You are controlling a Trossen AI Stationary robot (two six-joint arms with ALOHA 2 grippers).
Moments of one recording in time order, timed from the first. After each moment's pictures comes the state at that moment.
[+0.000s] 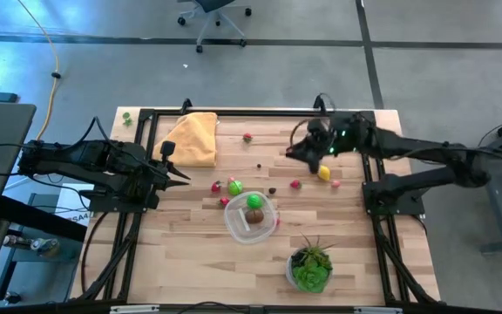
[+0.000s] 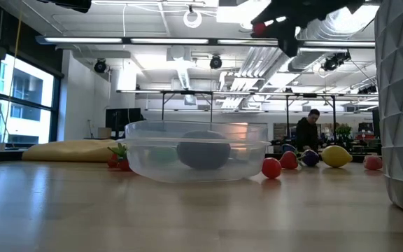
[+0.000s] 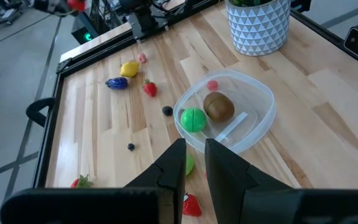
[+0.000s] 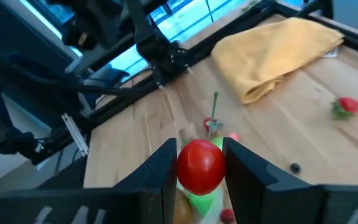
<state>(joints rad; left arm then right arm) -0.02 0.66 0.82 -0.69 -0.06 0.36 -0.26 1.09 0.89 -0.19 -0.25 0.44</state>
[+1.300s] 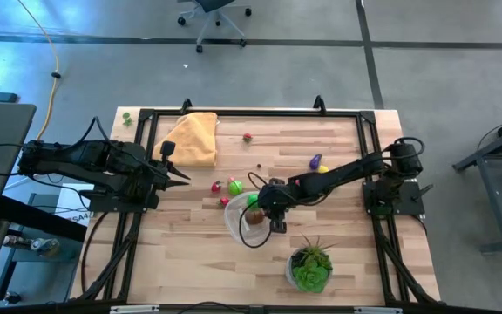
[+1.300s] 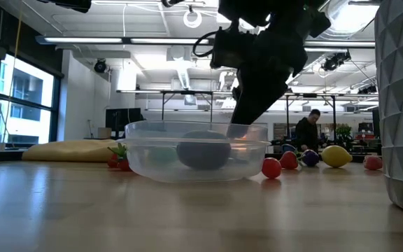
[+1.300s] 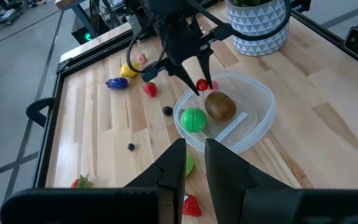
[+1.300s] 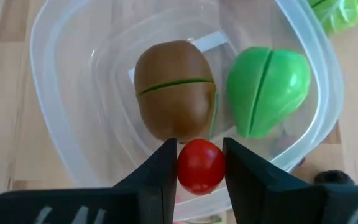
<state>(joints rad) -0.02 0.66 0.82 -0.69 -0.06 0.36 0.15 1.80 1.13 -0.35 -0.03 0.17</state>
